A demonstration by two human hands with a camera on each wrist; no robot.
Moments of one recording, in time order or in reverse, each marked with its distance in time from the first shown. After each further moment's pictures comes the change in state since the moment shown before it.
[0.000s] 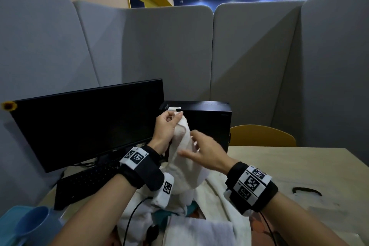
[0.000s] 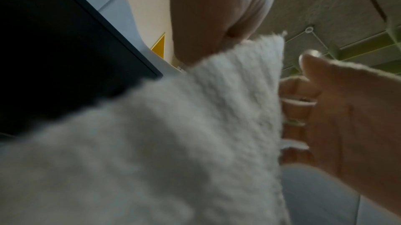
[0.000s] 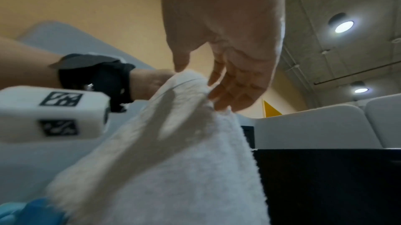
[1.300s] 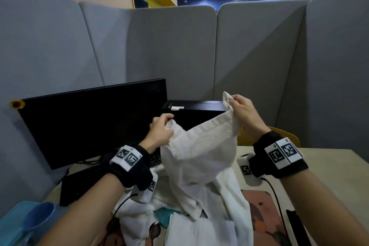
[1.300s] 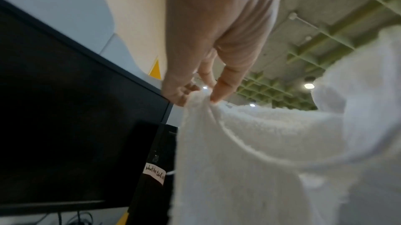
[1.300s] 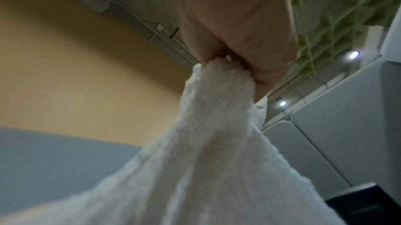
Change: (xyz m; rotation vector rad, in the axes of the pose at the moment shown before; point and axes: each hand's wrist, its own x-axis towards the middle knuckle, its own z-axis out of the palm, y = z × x) left_hand 0.001 -0.001 -0.033 0.697 -0.116 -0.023; right_hand 0.030 0.018 -0.095 0.526 0.389 0.306
